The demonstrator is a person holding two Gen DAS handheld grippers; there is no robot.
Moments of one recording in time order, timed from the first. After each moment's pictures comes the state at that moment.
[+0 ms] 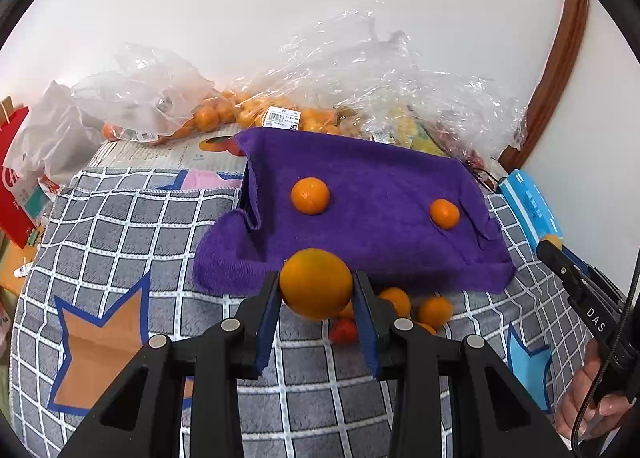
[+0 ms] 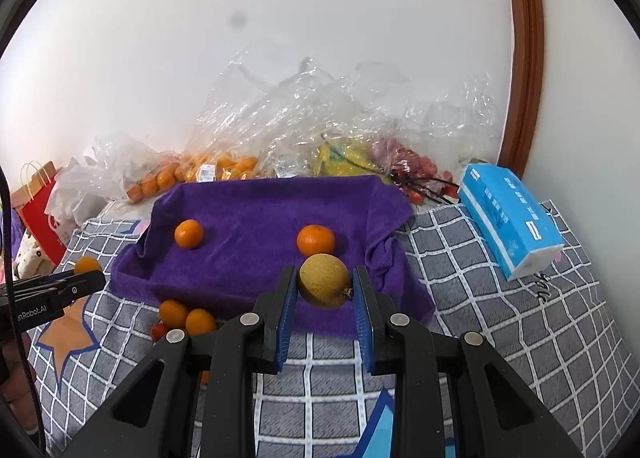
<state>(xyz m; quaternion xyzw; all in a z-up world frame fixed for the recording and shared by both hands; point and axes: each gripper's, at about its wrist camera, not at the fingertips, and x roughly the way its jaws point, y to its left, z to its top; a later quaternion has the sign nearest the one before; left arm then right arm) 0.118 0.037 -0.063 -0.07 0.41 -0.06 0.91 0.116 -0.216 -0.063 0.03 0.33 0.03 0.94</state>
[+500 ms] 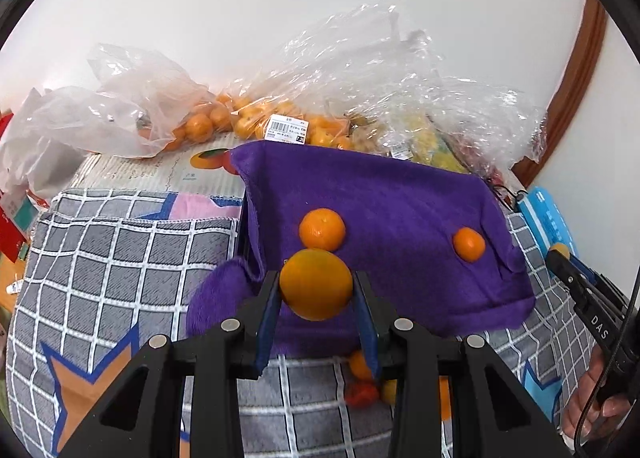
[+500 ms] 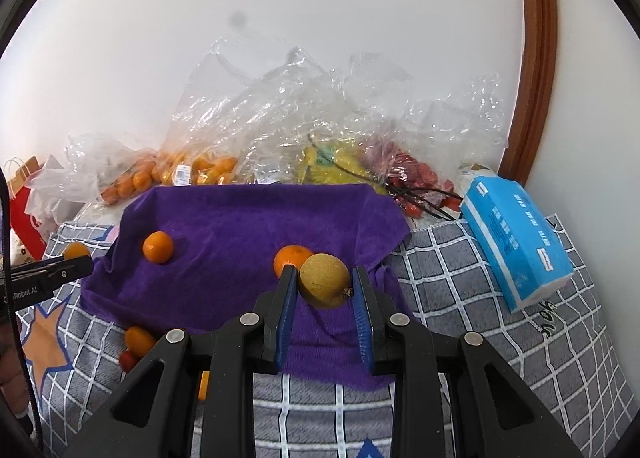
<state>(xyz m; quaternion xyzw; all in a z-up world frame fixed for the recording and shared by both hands) 0.177 0.043 -0.072 -0.07 0.42 -0.05 0.90 0.169 -0.219 -0.075 0.02 0.35 0.02 0.94</state>
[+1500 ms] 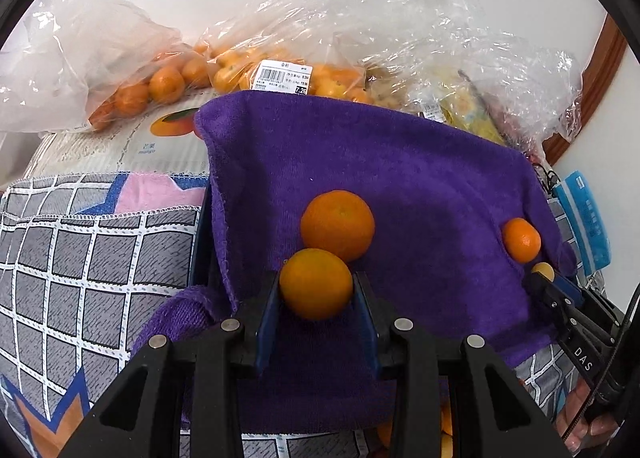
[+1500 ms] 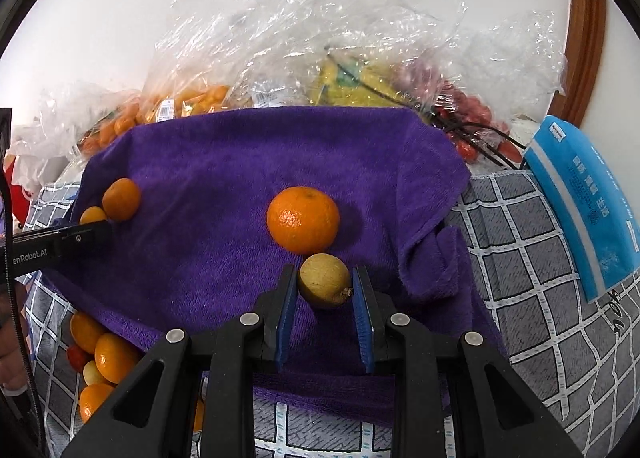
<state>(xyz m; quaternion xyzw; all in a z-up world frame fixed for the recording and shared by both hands) 0.235 0.030 -0.130 -0.06 0.48 -0.06 0.87 0.216 -0.206 -0.144 0.01 0.42 0.06 0.90</state>
